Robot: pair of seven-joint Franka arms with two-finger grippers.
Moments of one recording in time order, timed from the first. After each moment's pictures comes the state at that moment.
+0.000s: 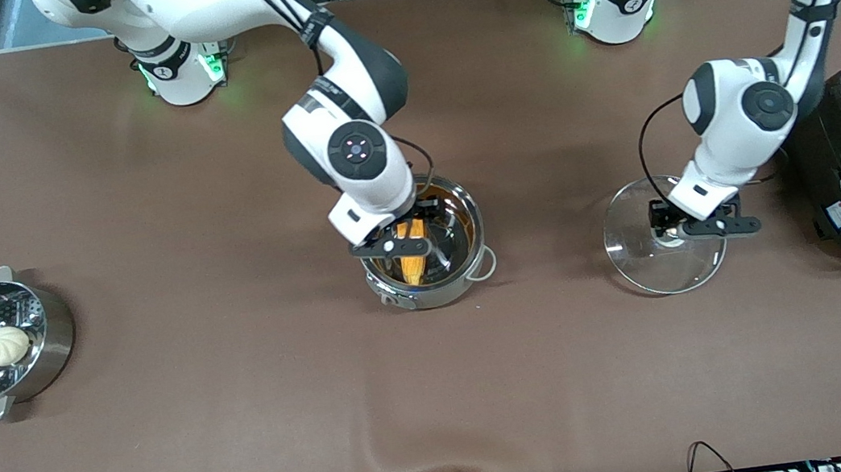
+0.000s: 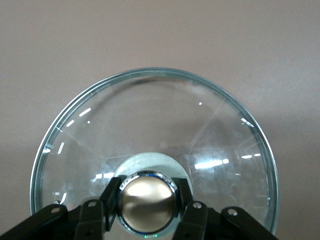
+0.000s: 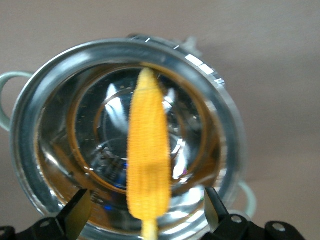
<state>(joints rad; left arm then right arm) -0.05 0.27 -0.06 -2.32 0.03 2.76 -0.02 0.69 0.63 -0.01 -1.32 0.16 1.88 0.76</state>
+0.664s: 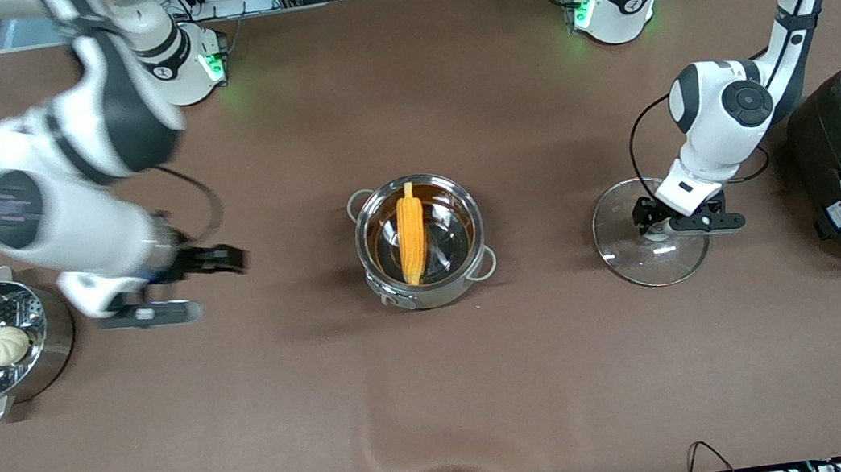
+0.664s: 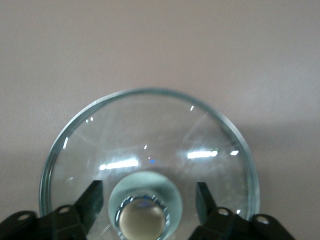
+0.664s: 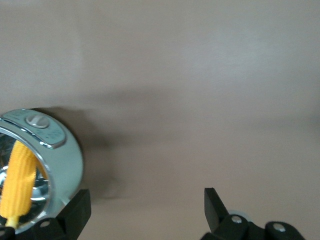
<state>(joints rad) -0.07 0.29 -0.06 -2.29 0.03 2.78 -0.09 0.26 0.27 -0.04 -1.55 0.11 1.76 0.26</state>
